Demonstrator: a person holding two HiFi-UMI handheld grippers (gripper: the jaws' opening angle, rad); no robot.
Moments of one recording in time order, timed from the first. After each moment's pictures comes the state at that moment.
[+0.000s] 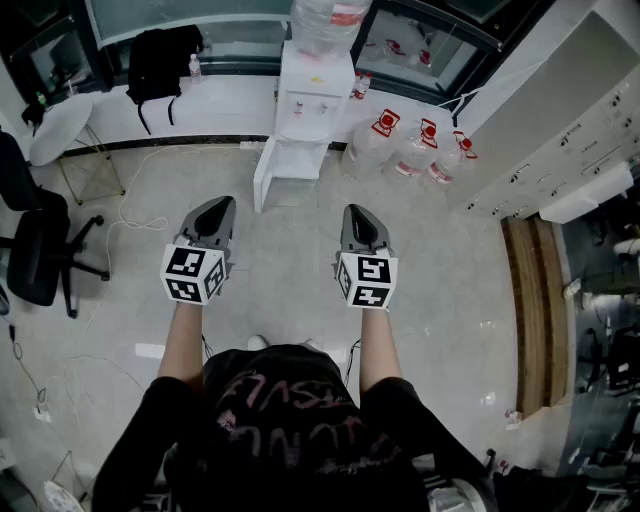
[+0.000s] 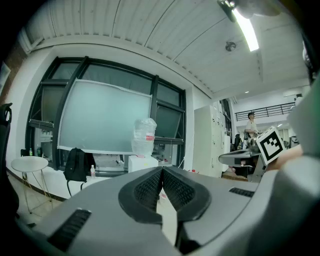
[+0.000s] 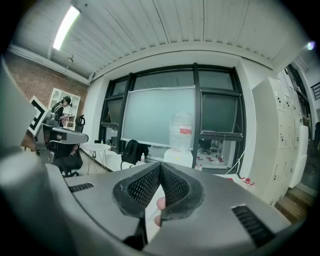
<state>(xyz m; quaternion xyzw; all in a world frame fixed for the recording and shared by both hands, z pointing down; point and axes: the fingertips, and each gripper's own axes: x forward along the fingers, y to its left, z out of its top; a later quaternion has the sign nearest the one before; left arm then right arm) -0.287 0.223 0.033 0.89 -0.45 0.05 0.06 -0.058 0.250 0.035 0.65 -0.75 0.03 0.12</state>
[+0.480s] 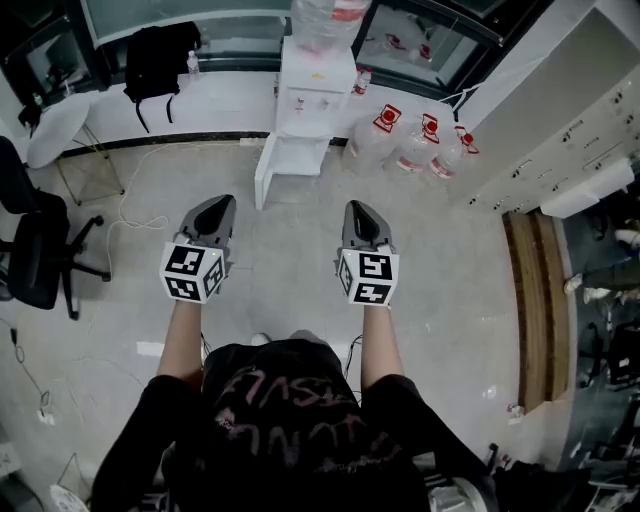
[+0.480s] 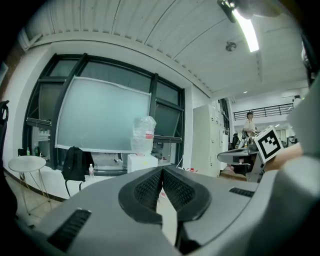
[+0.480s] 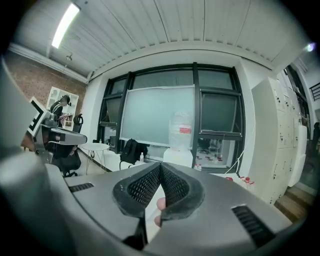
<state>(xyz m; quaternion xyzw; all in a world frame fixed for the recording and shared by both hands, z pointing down) -0.298 0.205 0.043 0.89 -0.44 0.06 0.06 -0.069 0.232 0.041 0.65 -0.75 0.03 0.12</state>
